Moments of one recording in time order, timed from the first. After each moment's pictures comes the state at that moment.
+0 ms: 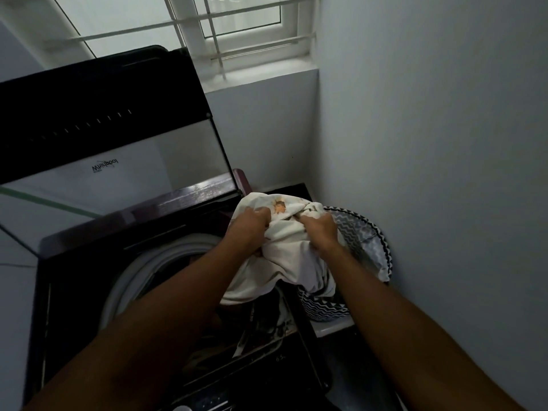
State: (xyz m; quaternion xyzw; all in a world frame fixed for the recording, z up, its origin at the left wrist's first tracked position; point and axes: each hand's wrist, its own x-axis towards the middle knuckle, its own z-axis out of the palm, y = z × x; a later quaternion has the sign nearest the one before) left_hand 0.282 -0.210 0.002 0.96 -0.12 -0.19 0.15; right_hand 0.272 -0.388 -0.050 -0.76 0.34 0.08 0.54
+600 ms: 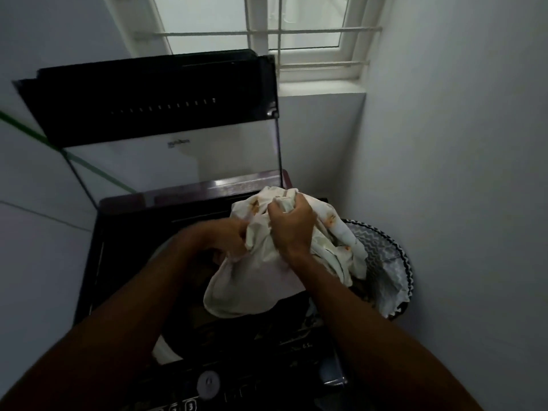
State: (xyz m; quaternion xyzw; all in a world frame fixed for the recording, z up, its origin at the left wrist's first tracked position) left_hand 0.235 -0.070 0.058 0.89 -0.09 -0.38 0.24; right_hand 0.219 -0.229 0.055 -0.80 0.12 -0.13 0.57
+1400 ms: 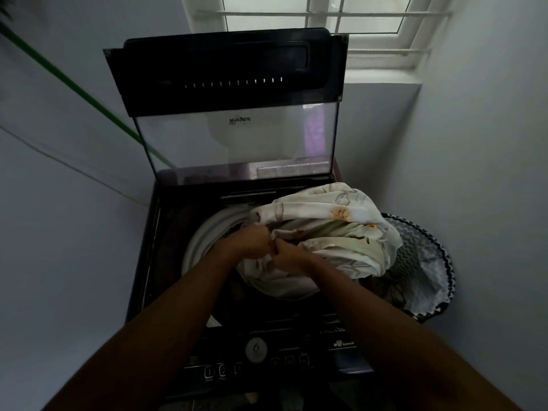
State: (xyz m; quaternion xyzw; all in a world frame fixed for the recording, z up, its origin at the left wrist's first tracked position) left_hand 0.180 -0.028 0.008 0.94 -0.06 -0.31 0.11; right_hand 0.176 -0.168 -0.019 -0.84 -0.14 0.39 0.33
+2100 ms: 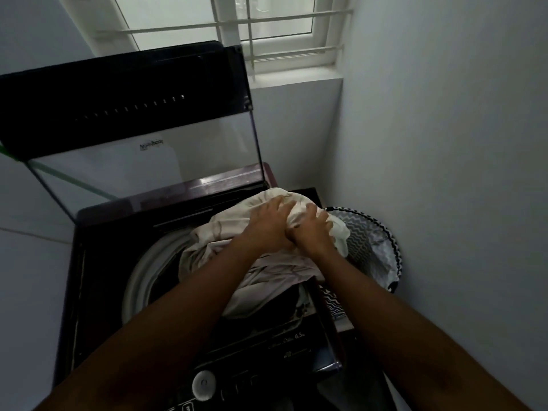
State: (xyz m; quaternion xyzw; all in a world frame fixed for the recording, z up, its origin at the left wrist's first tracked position) left_hand 0.240 -0.190 0.013 0.96 -0.18 -0.13 0.17; right_hand 0.236 -0.312 -0.021 -0.90 0.21 0.14 0.34
